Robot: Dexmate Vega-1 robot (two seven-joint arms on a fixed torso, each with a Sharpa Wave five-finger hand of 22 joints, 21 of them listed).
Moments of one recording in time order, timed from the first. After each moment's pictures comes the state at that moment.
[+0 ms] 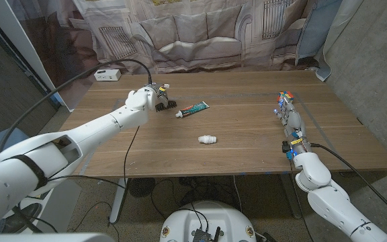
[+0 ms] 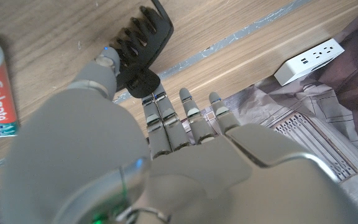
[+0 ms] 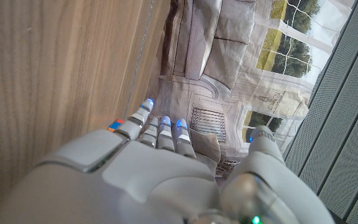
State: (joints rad) left arm 0.30 0.63 0.98 -1.39 0.66 0.59 -0.20; left_hand 0.95 -0.08 0.41 -0.16 0.25 0.69 -0.10 0.23 0.19 0.73 -0.18 0.27 0.22 0.44 -0.04 0.20 0.17 0.14 0.15 0.21 0.17; right arm -1.32 -0.57 -0.19 -1.73 0.49 0.39 -0.30; right_hand 0.18 0.03 0.26 -0.13 0.18 0.13 0.07 0.20 0.18 0.10 0.12 0.20 0.19 -0.01 0.06 0.21 0.21 0.19 -0.01 0.20 0.17
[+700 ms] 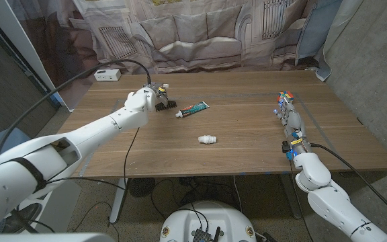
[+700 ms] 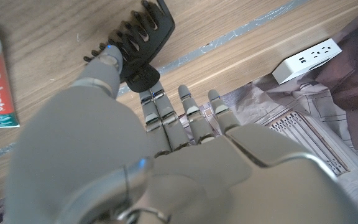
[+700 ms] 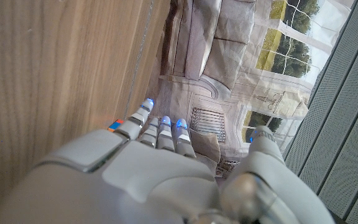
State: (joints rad) left arm 0.33 0.63 0.96 -1.41 0.65 0.60 -0.16; left_hand 0.99 -0.06 0.40 -0.16 0.23 0.78 -0.10 0.23 0.19 0.80 -0.19 0.28 0.22 0.50 -0.05 0.20 0.17 0.20 0.17 0.21 0.17; right arm -1.32 -0.57 -0.19 -1.73 0.49 0.39 -0.30; right_hand 0.18 0.03 0.26 -0.14 0.18 0.13 0.07 0.20 0.18 0.10 0.12 0.20 0.19 -0.01 0.06 0.21 0.21 0.19 -0.01 0.20 0.17
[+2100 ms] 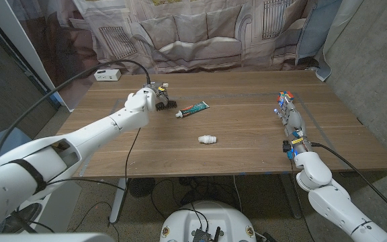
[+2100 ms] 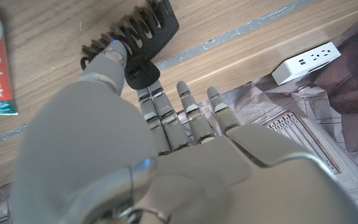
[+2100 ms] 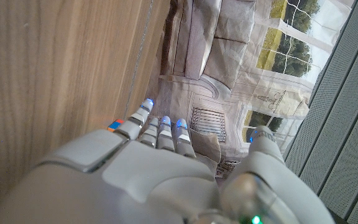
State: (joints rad) left arm 0.33 0.63 0.95 -1.43 0.61 0.62 -0.13; left_hand 1.04 -0.03 0.38 -0.16 0.21 0.85 -0.09 0.23 0.19 0.86 -0.18 0.29 0.24 0.55 -0.05 0.21 0.17 0.24 0.17 0.21 0.17; right arm -1.31 -0.58 -0.19 -1.72 0.51 0.40 -0.28; right_hand 0.18 0.03 0.26 -0.13 0.18 0.13 0.07 0.20 0.18 0.10 0.12 0.20 0.19 -0.01 0.06 0.21 0.21 0.19 -0.01 0.20 0.17
